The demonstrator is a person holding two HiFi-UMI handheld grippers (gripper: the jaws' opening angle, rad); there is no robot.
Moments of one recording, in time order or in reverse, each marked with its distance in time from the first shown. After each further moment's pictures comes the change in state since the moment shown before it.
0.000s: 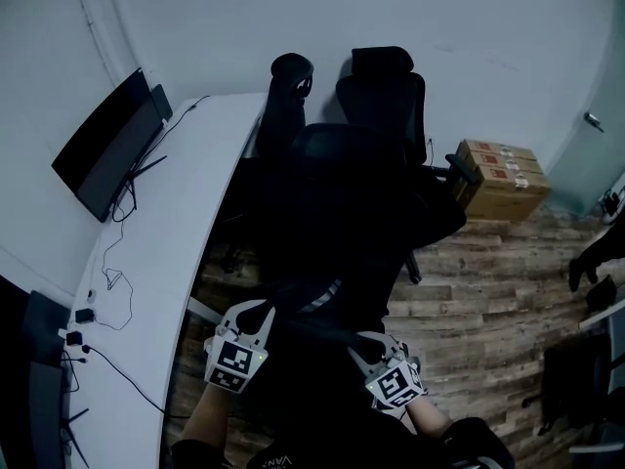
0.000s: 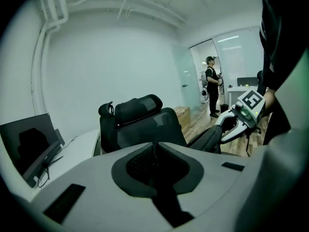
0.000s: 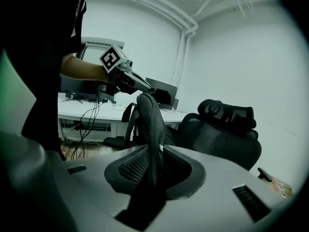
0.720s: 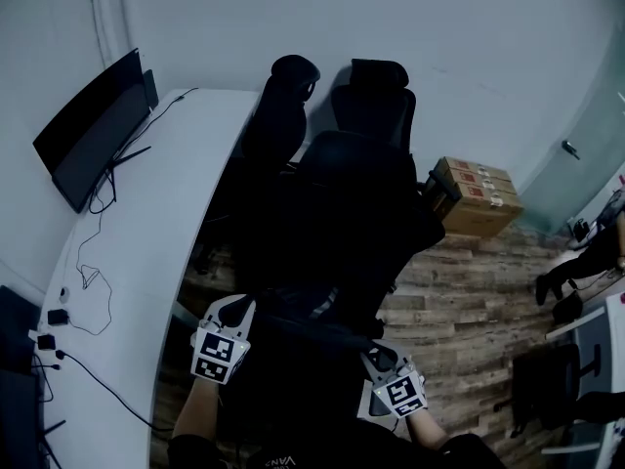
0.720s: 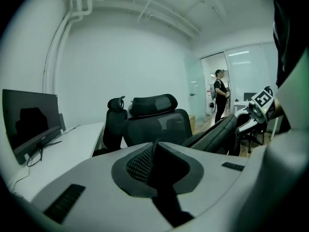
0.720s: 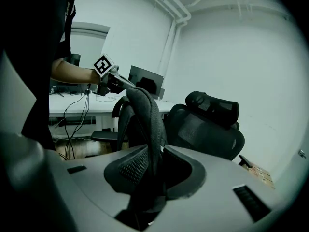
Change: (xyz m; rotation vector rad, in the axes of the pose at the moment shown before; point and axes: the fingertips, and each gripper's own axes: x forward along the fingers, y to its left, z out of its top) left arm -0.002 0.092 -0.071 -0.152 -0.078 0.009; right arm 0.013 0.004 0.000 0.059 0.152 -0.189
